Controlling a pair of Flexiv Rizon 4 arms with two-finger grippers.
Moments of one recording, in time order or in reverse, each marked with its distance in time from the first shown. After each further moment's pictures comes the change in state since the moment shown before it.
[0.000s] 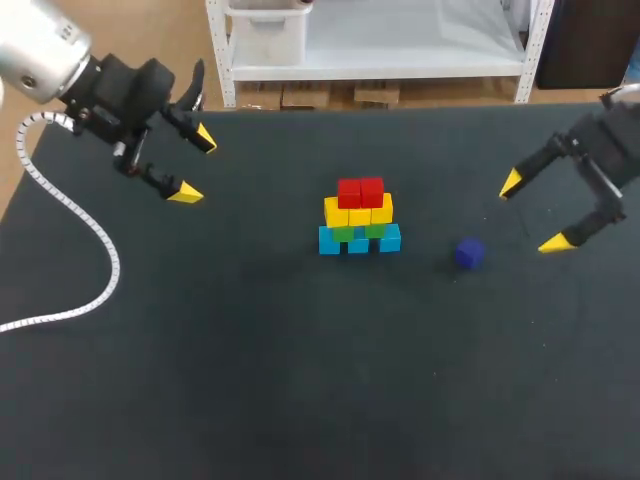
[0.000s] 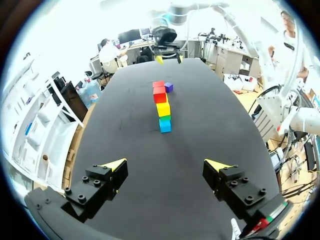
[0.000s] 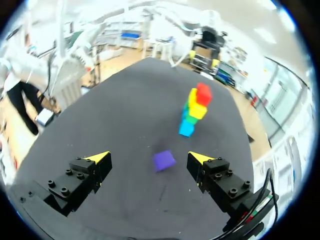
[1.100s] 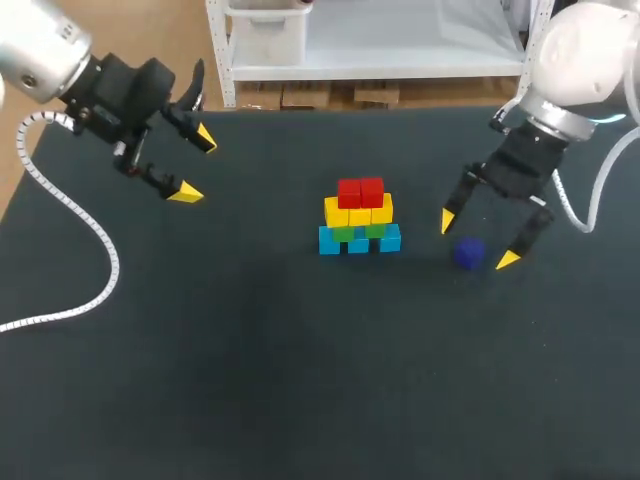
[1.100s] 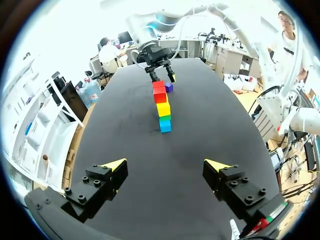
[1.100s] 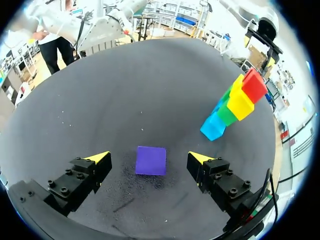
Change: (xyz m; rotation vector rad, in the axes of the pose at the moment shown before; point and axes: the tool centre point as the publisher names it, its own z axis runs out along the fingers) left arm 0.000 0.000 0.000 0.001 0.001 -0.001; right arm 0.038 -0.033 0.081 -0.291 0.138 -0.310
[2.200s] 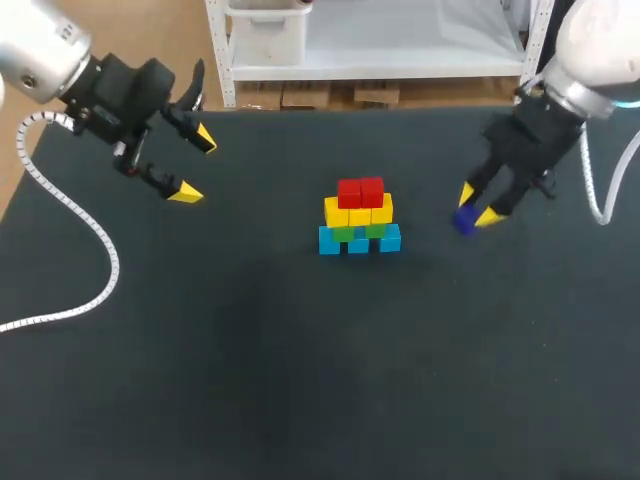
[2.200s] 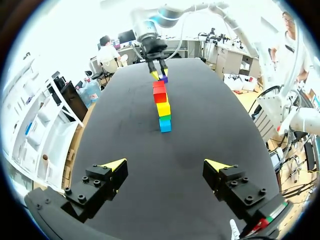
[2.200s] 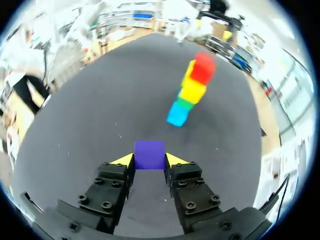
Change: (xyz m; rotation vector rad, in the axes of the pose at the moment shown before) left arm 0.000 0.000 0.000 0.000 0.000 0.000; right arm -0.013 -0.024 -0.052 0.168 0.009 0.381
